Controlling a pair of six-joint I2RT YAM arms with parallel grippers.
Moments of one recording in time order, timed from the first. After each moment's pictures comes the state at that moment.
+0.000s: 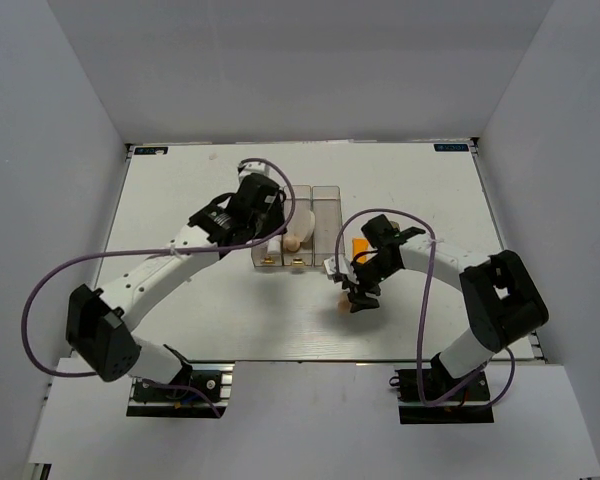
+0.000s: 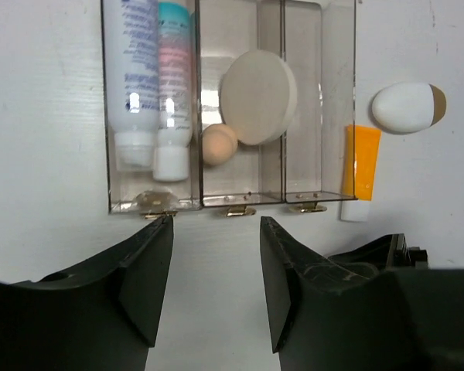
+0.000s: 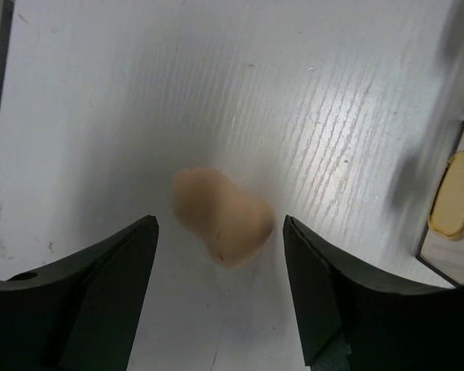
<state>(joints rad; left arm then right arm) -0.70 1.44 1.30 -0.61 -0.33 -0.62 0.53 1.56 0.87 -0.68 -0.76 -1.24</state>
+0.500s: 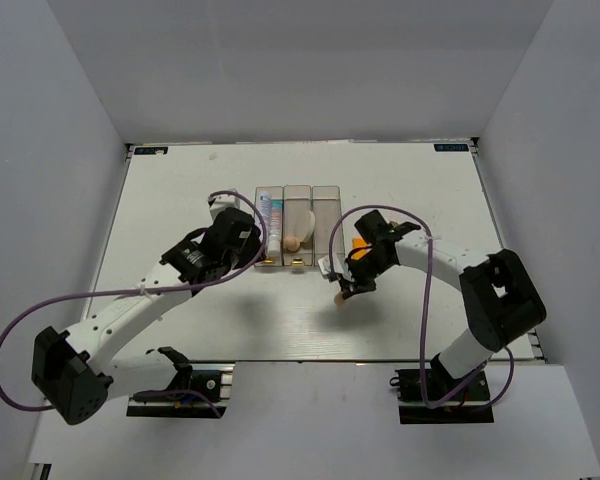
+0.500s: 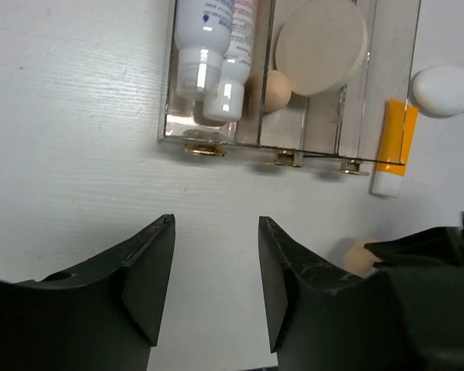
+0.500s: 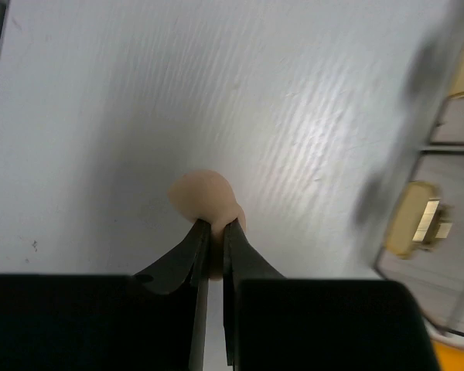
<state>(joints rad) -0.70 1.16 0.98 -0.59 -0.36 -0.76 0.57 1.59 0.92 -0.70 -0.71 -1.29</state>
